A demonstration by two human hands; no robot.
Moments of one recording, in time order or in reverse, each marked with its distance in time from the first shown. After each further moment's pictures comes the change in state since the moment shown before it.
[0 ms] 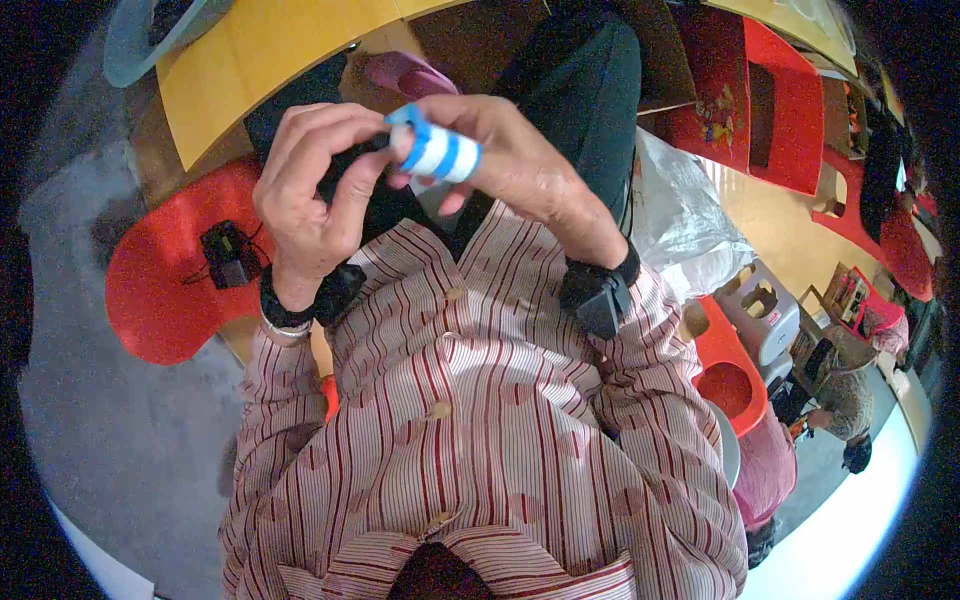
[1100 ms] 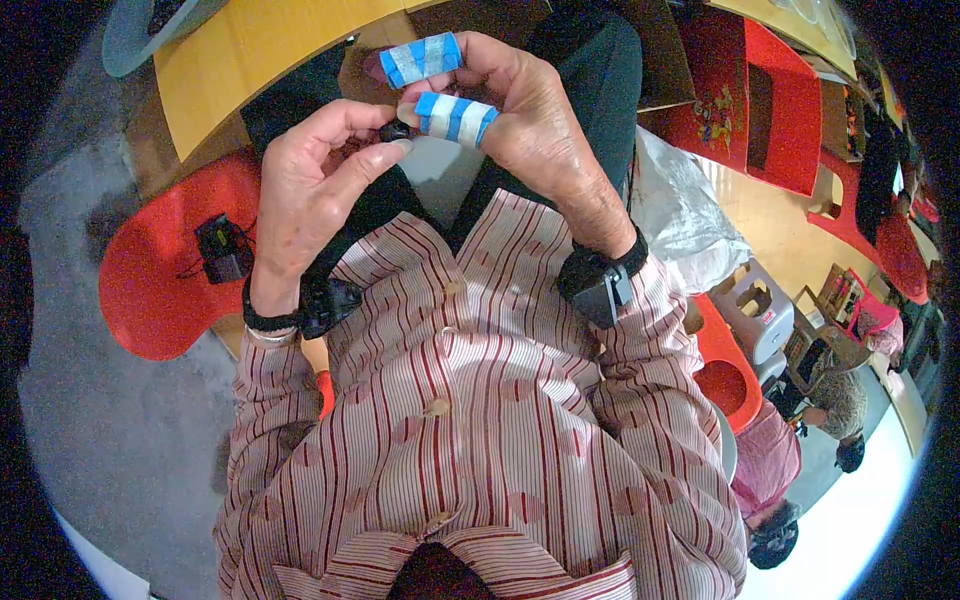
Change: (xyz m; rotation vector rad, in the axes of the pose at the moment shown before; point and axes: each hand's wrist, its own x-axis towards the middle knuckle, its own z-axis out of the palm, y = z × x) left_hand 0.001 0.012 -0.008 -0.484 -0.295 -0.709; right_hand 0.012 0.003 -0.010 -0.188 0.162 -0.383
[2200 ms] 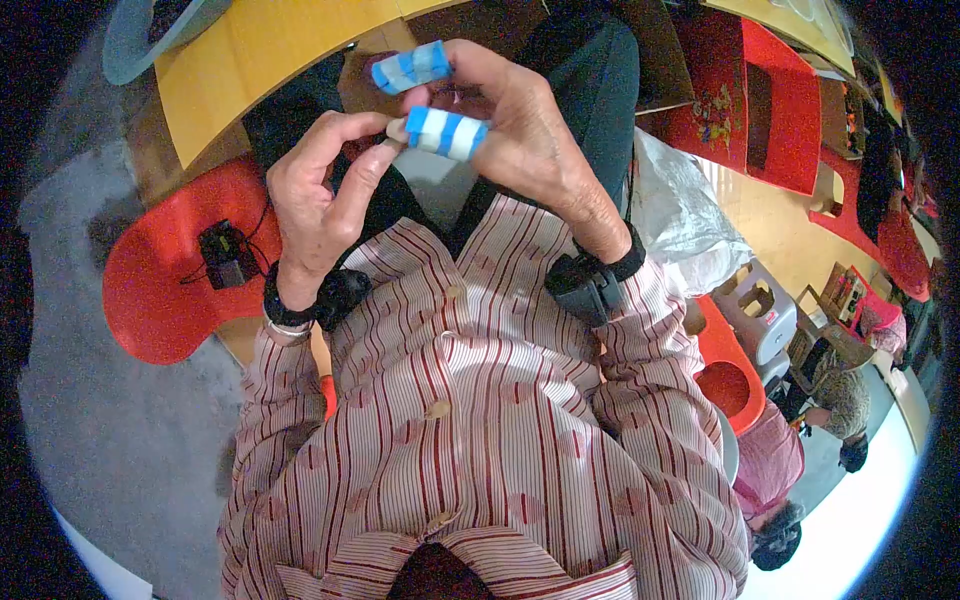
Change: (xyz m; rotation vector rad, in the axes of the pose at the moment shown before) left_hand 0.002 -0.009 0.007 0.248 0.220 0.348; right_hand -0.001 -0.002 0.000 -0.120 -0.033 -0.059
